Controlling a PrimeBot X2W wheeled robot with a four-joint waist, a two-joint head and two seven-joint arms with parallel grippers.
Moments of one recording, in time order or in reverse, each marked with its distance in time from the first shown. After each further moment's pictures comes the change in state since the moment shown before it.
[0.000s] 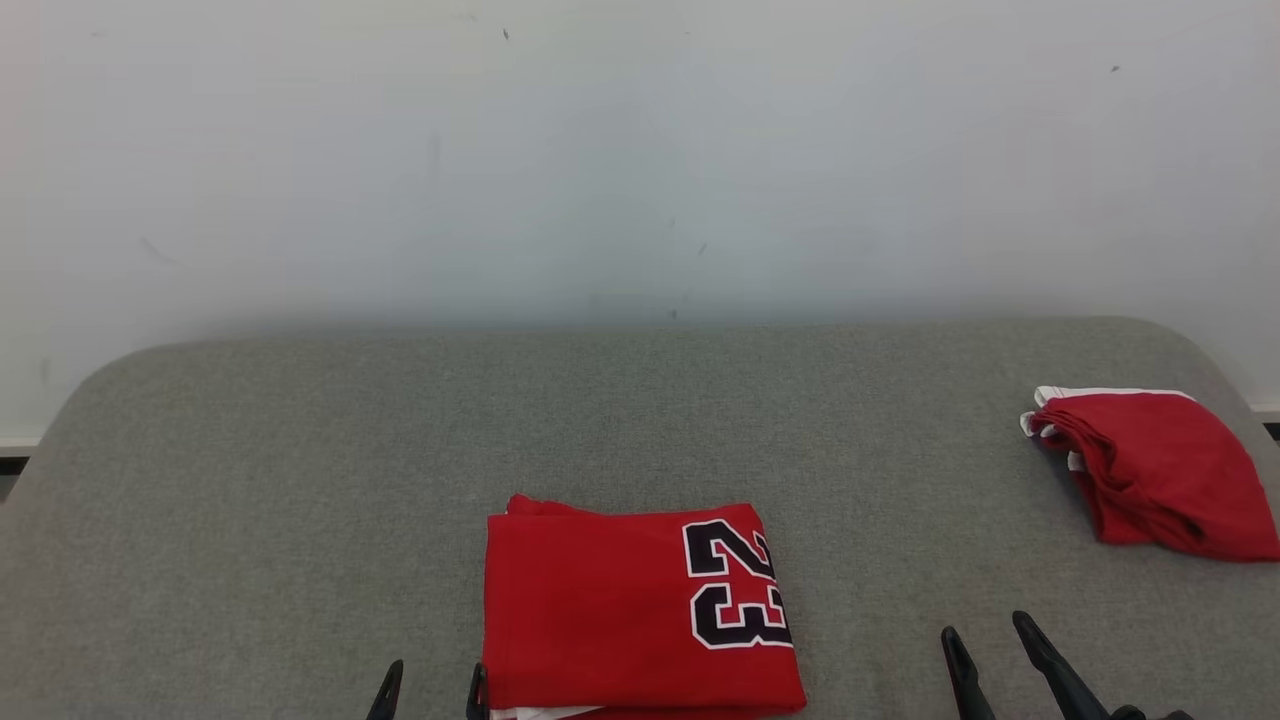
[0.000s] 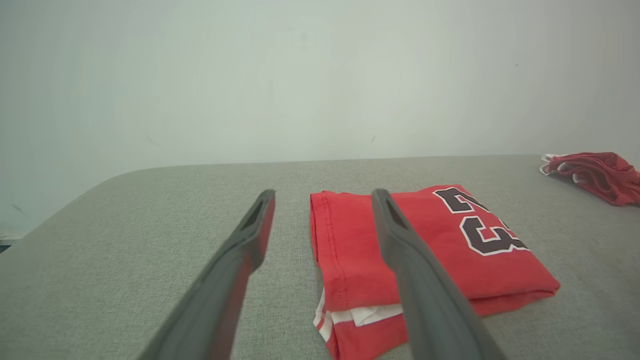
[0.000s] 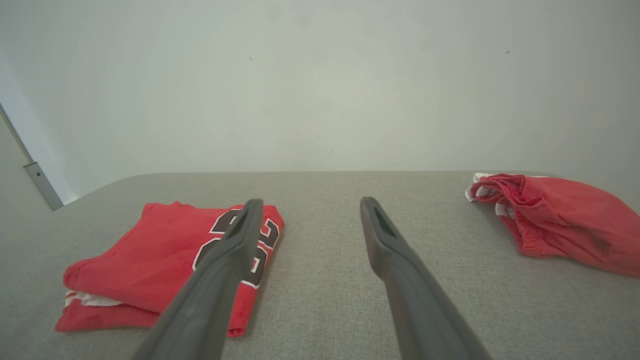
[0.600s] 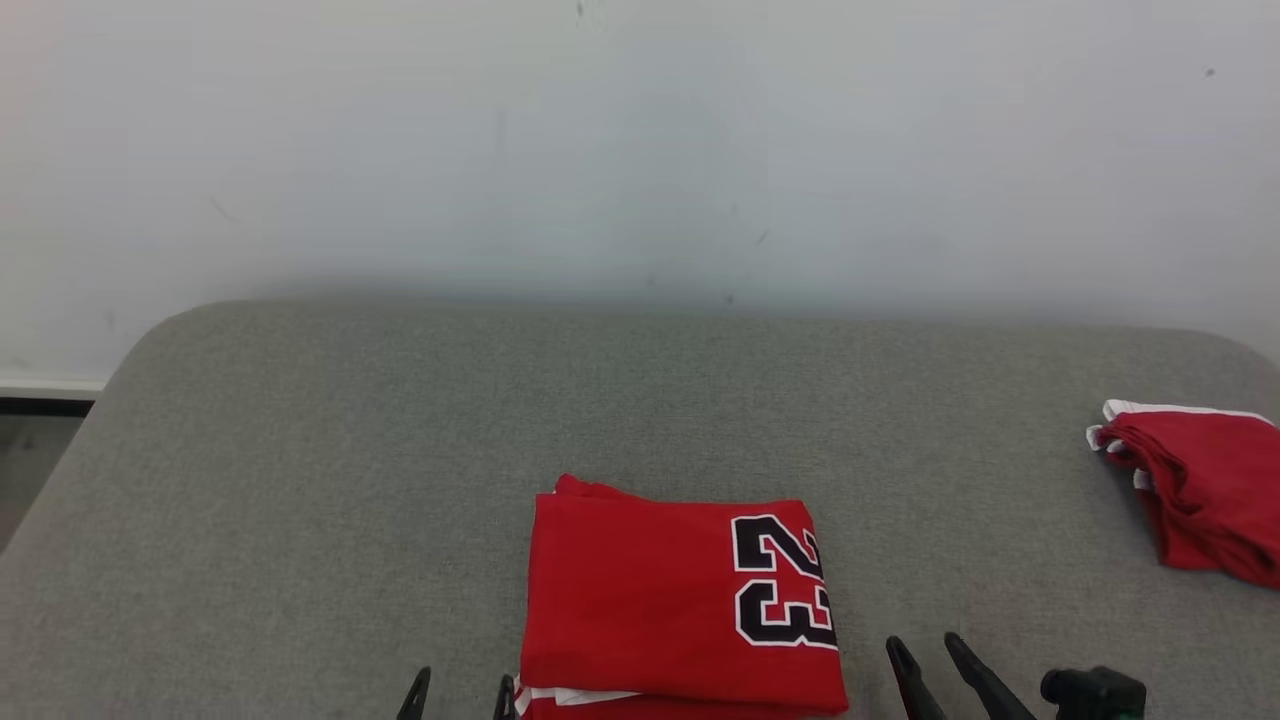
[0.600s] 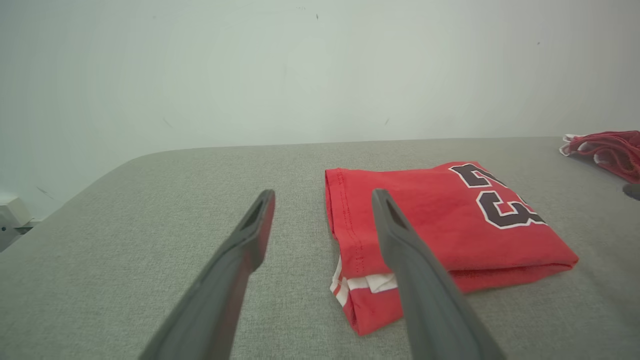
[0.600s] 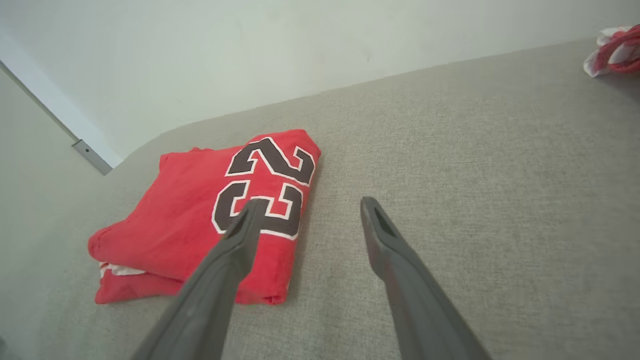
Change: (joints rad) left arm 0.003 -0.019 -0.007 0.028 0.051 -0.023 0.000; right arm -0.196 -0.049 0.227 0.340 0.322 0.000 0.000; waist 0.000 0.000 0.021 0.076
